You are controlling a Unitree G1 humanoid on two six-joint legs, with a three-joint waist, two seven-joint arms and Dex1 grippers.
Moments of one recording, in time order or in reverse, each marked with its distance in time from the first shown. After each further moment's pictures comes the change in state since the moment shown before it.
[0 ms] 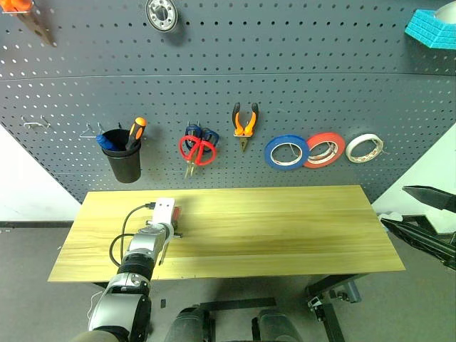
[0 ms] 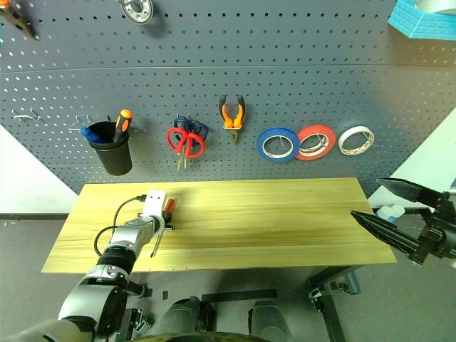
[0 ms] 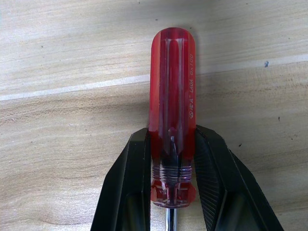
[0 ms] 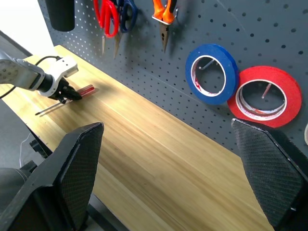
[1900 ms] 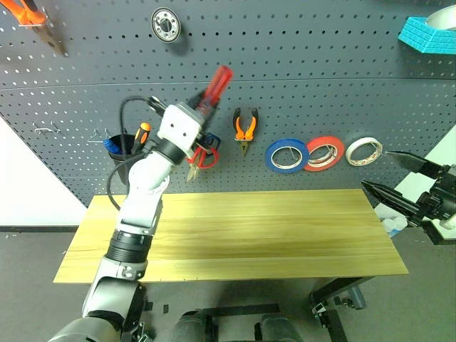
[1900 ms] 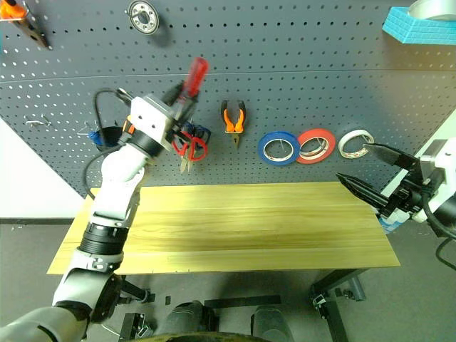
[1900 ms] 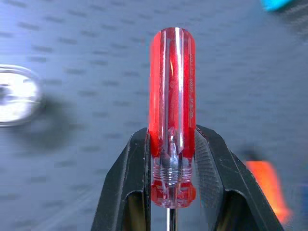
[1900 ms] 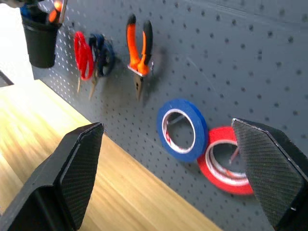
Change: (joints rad) left arm -0.140 0.093 -0.081 -0.689 0.064 -0.714 -0.143; right arm -0.381 0.044 0.343 0.245 -0.196 -0.252 -0.022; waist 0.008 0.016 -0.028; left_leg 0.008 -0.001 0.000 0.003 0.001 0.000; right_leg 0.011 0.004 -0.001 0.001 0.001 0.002
